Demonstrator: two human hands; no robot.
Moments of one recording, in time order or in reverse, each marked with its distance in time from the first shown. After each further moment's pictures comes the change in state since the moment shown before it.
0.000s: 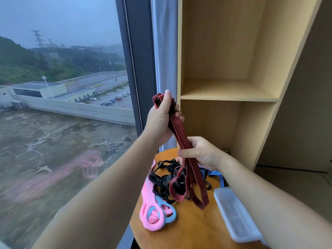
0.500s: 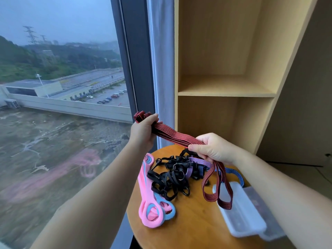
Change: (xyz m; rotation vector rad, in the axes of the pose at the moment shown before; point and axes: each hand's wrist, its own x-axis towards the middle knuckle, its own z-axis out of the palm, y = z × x) left_hand 0.015 -0.017 -0.073 0.095 0.390 -0.076; right_hand -0.023 -0.004 -0.034 -0.363 0.116 0.074
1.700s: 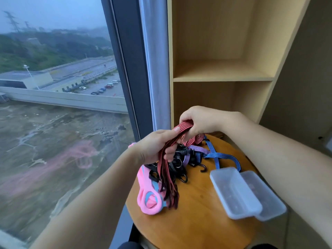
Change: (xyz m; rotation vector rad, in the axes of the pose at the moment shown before) left_hand -0.057 -0.027 -0.010 0.530 -0.798 -0.389; right_hand 0.033 -0.050 -0.009 -0.816 -0.126 -0.001
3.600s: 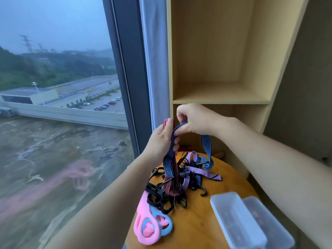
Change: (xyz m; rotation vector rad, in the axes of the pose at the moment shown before) left_hand 0.044 0.041 0.008 0.055 0.436 0.399; right_hand 0.013 -0.014 -0.049 0.002 0.371 -0.064
